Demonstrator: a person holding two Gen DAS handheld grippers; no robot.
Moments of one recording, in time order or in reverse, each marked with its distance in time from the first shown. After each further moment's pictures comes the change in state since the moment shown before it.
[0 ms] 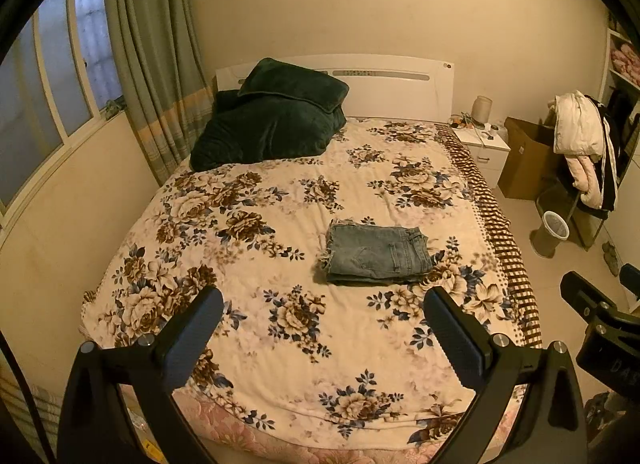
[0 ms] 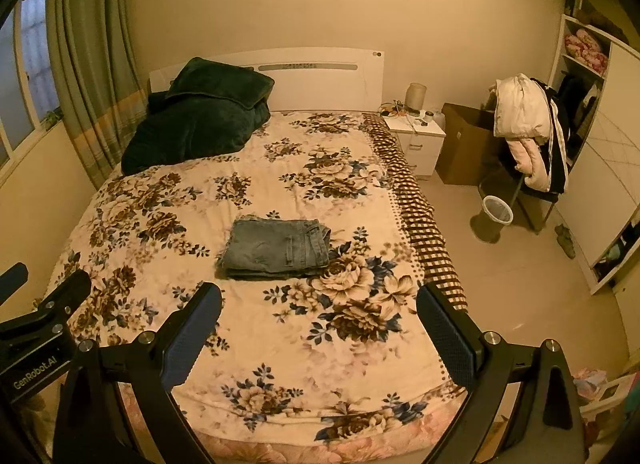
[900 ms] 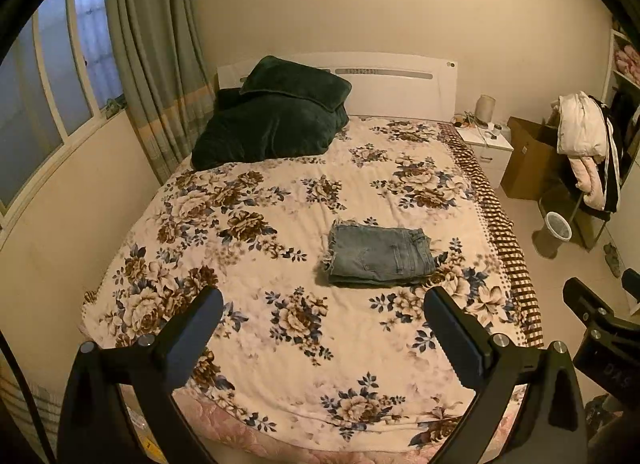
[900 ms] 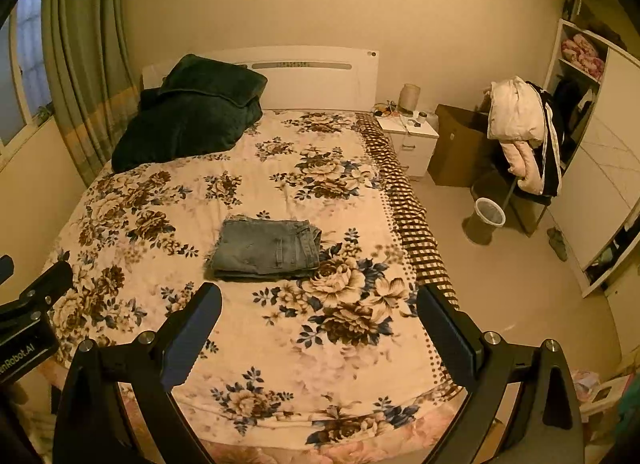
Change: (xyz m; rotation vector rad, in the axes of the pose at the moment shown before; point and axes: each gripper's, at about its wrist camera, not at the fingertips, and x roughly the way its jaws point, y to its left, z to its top) left arm 0.006 0.001 0.000 -0.008 0.009 0.008; right arm 0.015 0.000 0.002 -0.015 0.002 -0.032
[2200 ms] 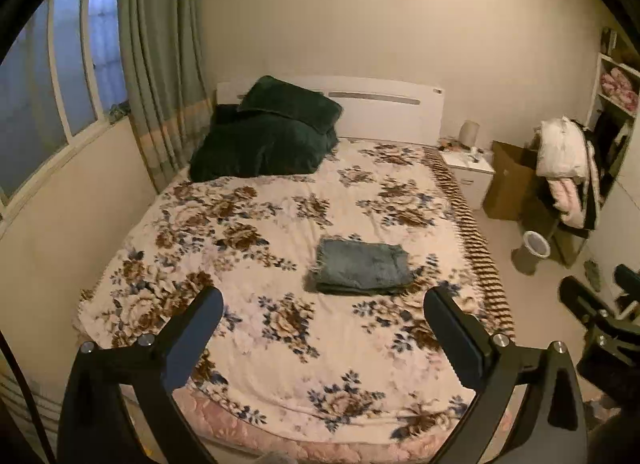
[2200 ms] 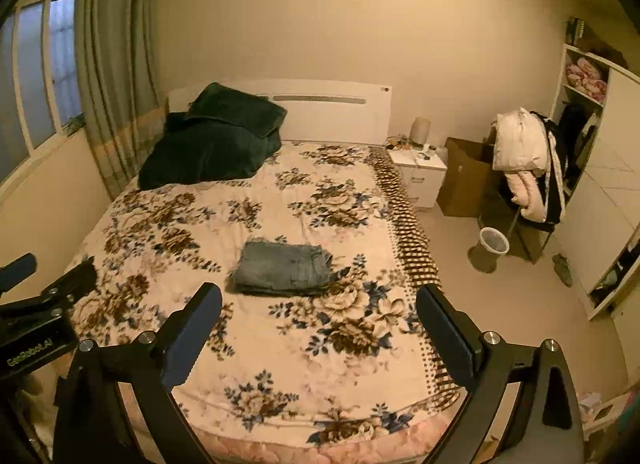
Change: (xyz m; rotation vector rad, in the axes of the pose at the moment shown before) left arm -0.074 0.013 -0.014 -0.038 -0.073 -0.042; right arm -0.136 -0.012 -0.006 -0.036 -0.113 0.044
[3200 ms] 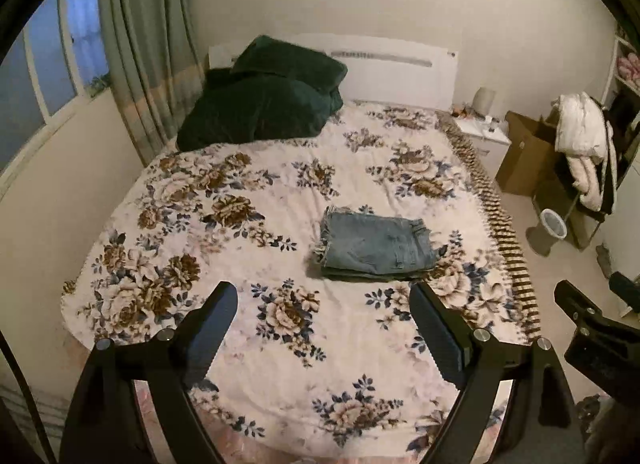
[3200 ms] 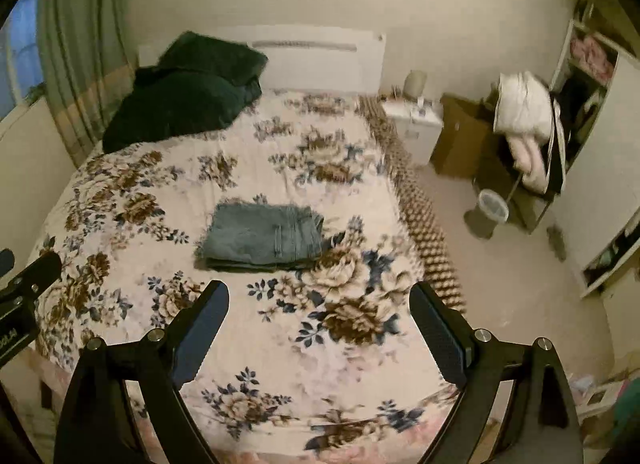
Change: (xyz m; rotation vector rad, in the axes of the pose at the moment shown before) left arm 0.124 0.011 0.004 0.009 0.119 -0.011; right arm 0.180 0.030 -0.023 -0.005 0.141 -0.068
